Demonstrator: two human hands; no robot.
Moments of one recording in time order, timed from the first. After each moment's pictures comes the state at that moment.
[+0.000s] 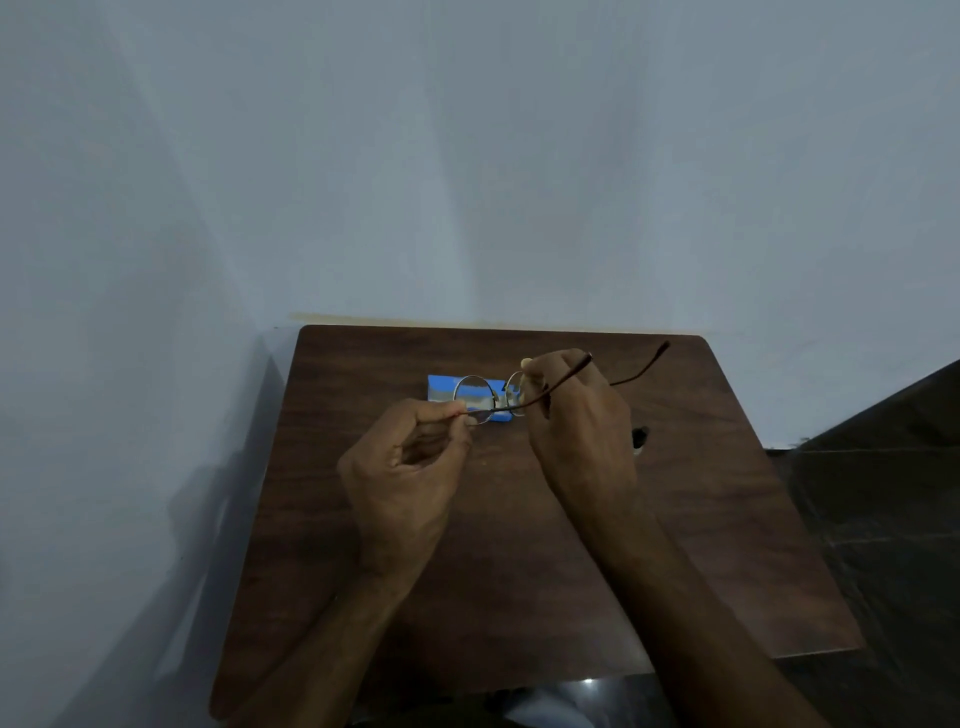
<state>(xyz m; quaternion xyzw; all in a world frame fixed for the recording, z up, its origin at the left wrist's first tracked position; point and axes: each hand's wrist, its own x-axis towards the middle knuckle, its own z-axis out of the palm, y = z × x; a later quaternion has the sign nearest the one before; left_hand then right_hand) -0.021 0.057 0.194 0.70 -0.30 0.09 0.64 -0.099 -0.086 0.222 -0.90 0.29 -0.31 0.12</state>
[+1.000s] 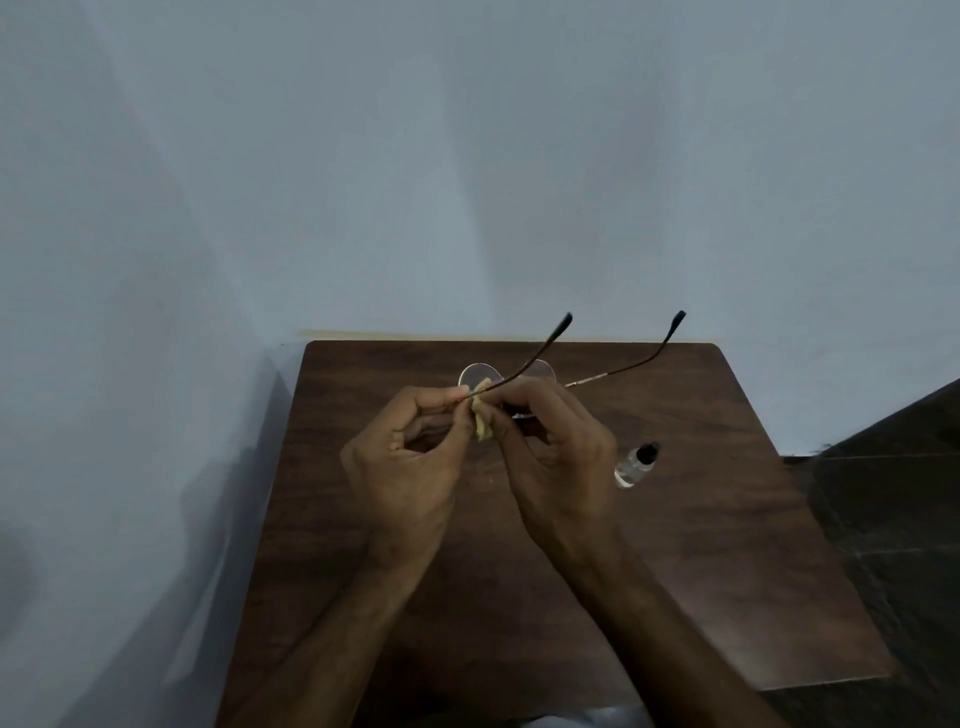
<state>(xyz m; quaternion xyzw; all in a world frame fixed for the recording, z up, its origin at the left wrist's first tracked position) -0.005 0.031 0.209 0.68 -0.27 0.07 0.68 -0.094 -0.064 0.230 -0.82 0.18 -0.42 0.34</state>
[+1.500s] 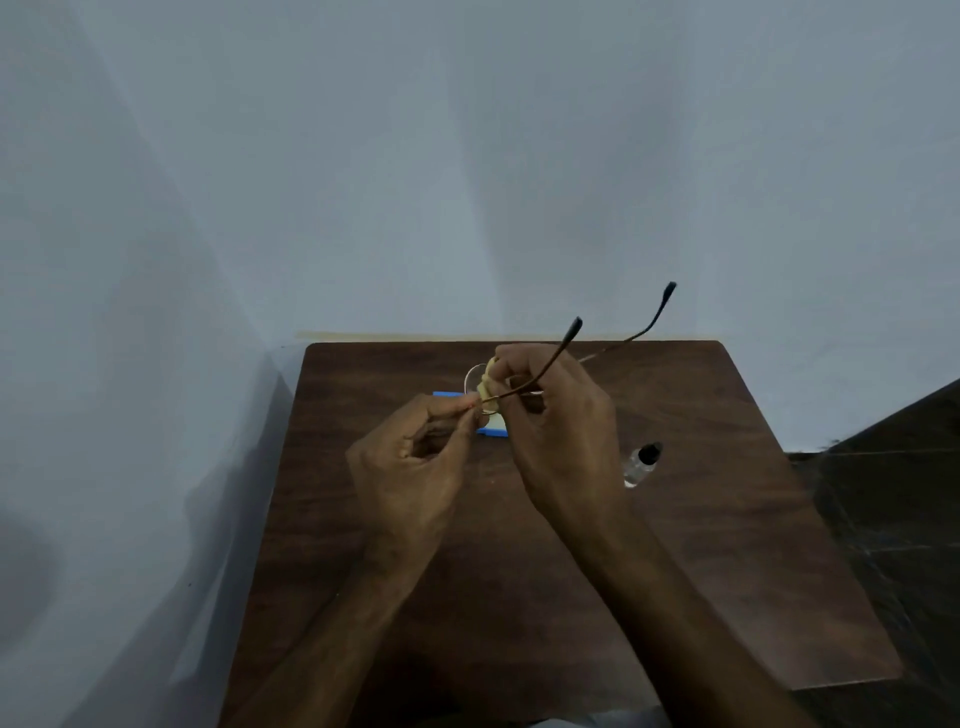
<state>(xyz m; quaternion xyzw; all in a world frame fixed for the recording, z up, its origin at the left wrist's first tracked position) 0.001 0.029 0.201 0.70 -0.34 0.09 0.62 -0.080 -0.084 0.244 -0.83 0.23 -0.37 0.35</state>
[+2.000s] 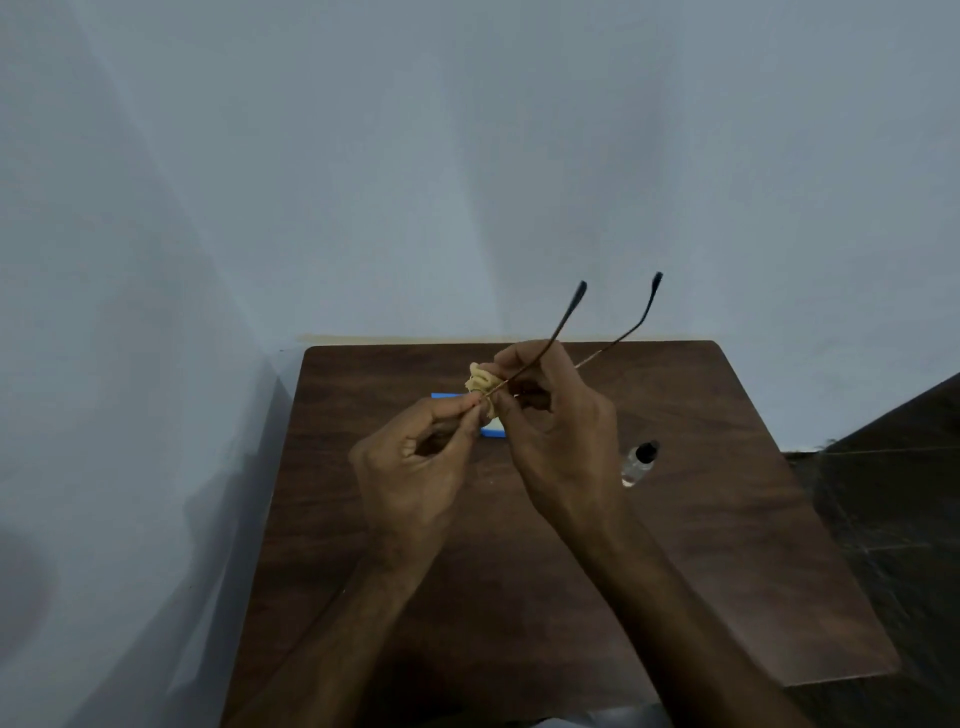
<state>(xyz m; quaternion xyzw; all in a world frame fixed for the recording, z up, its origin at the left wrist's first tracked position) -0.005 0.029 0.199 0.68 -0.34 0.08 0.64 -0.087 -0.077 0.246 -0.80 0.21 -0.38 0.41</state>
